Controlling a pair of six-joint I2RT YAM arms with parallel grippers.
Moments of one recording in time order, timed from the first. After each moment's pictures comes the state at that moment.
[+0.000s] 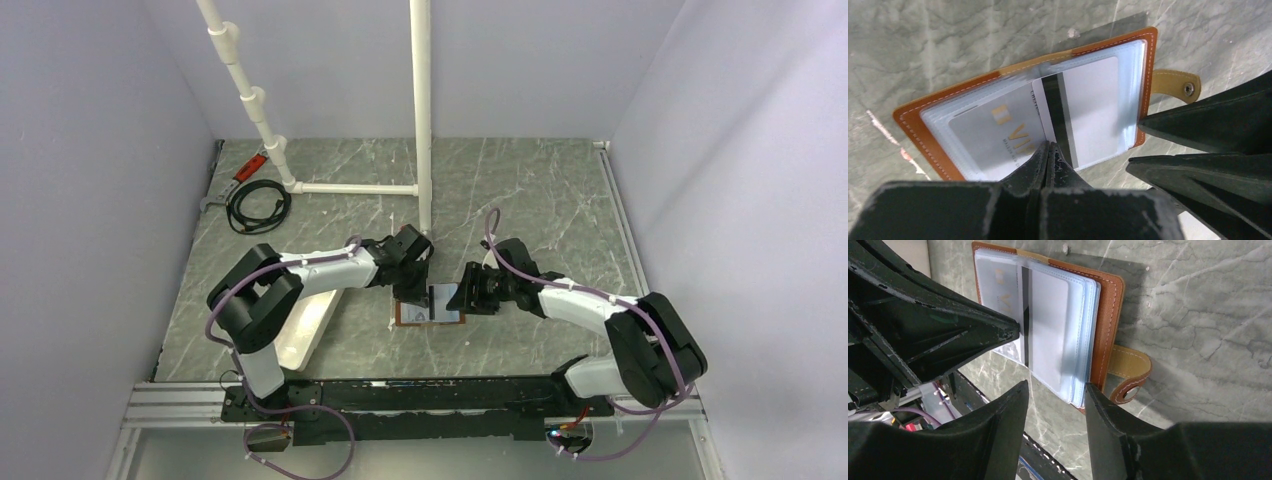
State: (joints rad) left arm -0.84 1.76 1.06 -0.36 0.13 -0.76; right arm 0.50 1.33 0.50 -0.04 -0.46 0.71
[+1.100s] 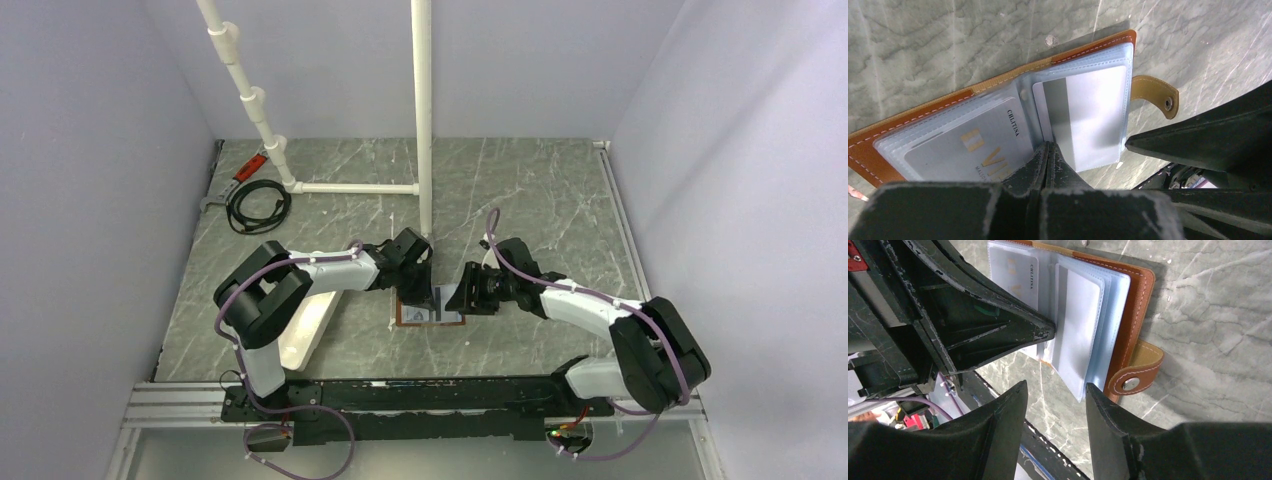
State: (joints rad) left arm -0.83 1.80 1.01 -0.21 0.23 -0.81; right arm 0.51 1.30 0.50 -0.06 -0.49 0.70
